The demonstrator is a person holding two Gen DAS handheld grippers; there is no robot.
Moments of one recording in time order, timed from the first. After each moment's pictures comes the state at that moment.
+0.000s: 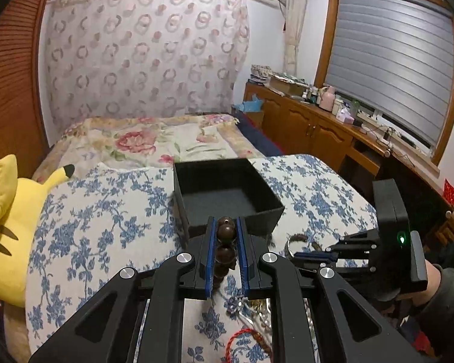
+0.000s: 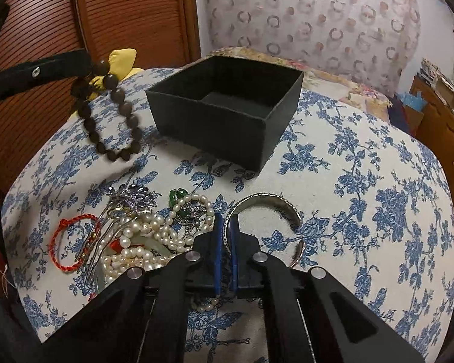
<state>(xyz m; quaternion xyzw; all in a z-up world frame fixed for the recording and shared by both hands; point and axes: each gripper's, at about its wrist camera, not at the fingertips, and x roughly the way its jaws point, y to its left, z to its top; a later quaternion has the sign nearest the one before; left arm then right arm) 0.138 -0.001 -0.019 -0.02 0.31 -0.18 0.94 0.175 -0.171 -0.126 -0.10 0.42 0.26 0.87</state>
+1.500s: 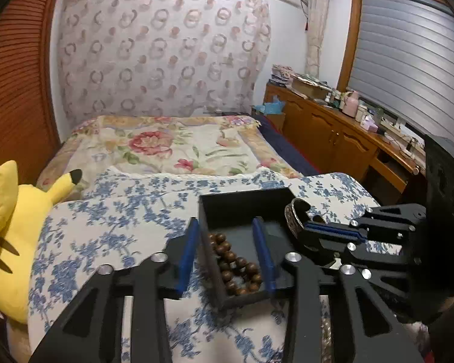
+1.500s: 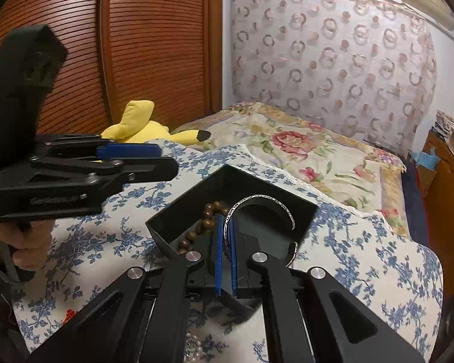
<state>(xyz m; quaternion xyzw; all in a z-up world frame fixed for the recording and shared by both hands) 0.216 0.009 -0.027 -0.03 0.31 -0.13 0.94 0.243 -0.131 -0.059 -0.12 0.30 0.32 0.89</state>
